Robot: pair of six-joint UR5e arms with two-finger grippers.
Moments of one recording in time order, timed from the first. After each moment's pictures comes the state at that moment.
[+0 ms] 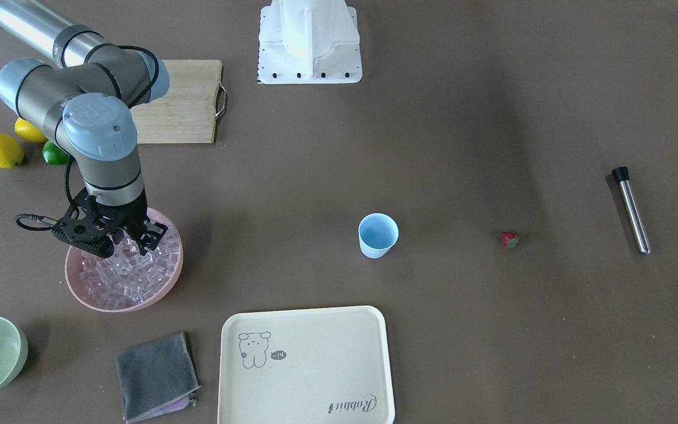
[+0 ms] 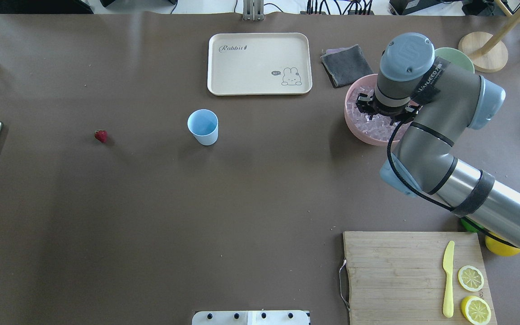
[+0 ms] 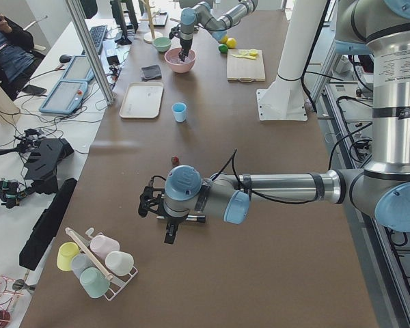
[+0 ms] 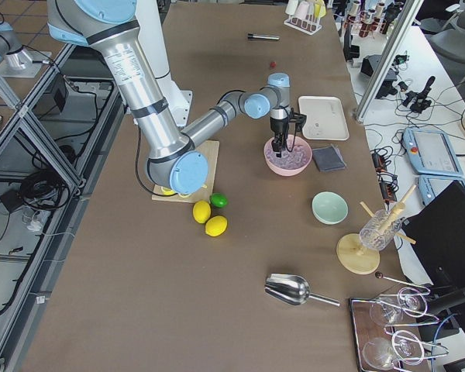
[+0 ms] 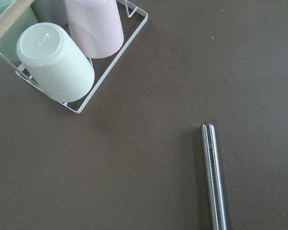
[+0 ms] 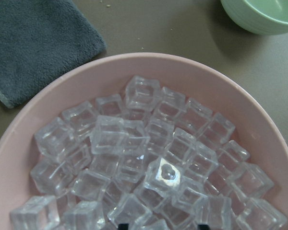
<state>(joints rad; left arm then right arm) -1.60 -1.48 -1.63 -1.91 -2.41 -0.11 0.78 -1.07 1.63 -1.64 1.81 1.29</state>
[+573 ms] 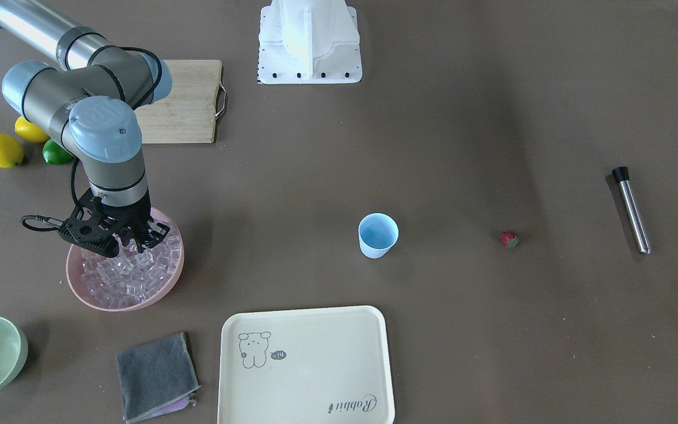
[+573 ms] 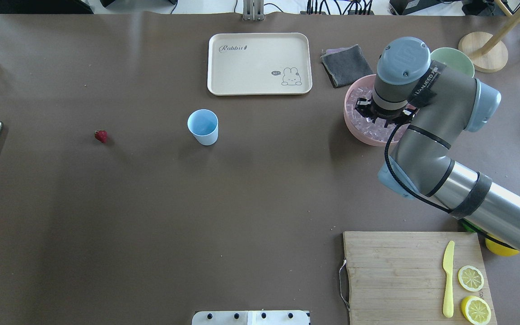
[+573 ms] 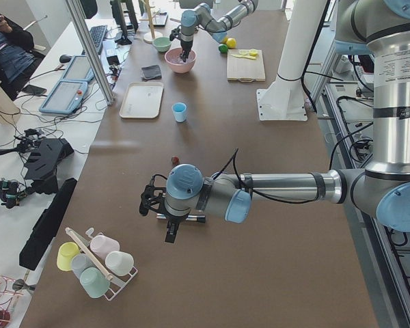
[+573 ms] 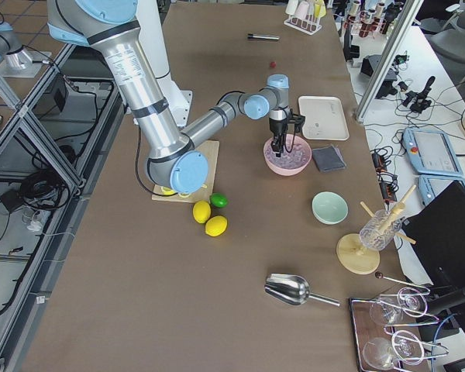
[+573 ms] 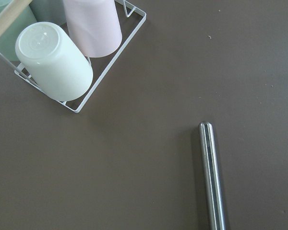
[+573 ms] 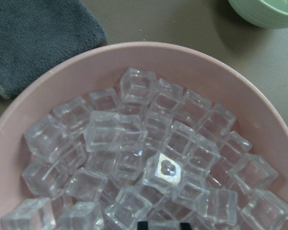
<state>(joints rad) -1.60 -1.47 -1.64 -1.91 -2.41 -0.11 0.77 -1.07 1.62 -1.64 1.81 1.29</state>
